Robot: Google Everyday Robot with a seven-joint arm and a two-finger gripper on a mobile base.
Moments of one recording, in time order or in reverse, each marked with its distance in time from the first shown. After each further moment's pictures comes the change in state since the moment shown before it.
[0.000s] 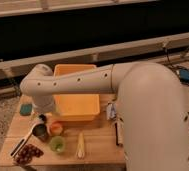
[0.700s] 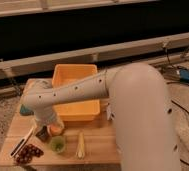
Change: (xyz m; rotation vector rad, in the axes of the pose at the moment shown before) arm 0.035 -0.005 0.053 0.036 0.082 -0.133
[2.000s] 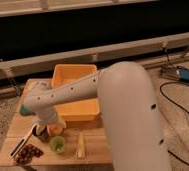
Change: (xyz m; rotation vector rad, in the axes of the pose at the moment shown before) arm -0.013 -0.008 0.019 0.059 0.000 0.020
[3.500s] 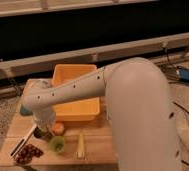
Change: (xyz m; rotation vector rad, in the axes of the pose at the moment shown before) arm 0.013 0.016 -0.039 -0.110 -0.063 -0.040
